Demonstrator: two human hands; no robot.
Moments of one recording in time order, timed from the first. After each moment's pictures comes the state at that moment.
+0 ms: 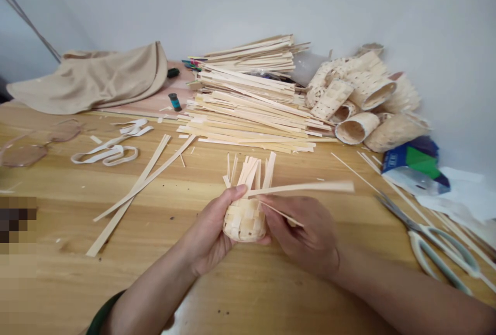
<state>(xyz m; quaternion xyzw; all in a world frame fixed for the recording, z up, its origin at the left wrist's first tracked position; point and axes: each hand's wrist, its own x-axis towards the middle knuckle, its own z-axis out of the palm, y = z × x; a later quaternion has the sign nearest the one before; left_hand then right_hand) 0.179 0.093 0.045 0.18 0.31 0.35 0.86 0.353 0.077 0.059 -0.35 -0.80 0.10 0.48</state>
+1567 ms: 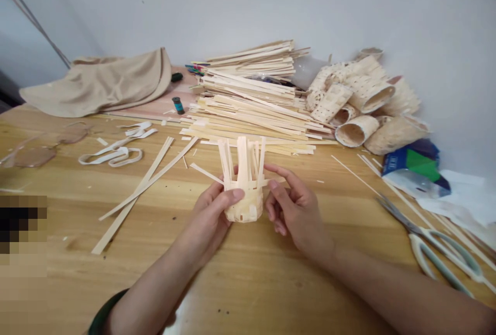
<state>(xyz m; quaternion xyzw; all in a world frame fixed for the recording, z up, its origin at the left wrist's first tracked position) 0.181 0.095 0.058 0.24 0.37 0.48 0.76 0.344 0.090 0.046 -0.48 -0.47 0.56 0.49</state>
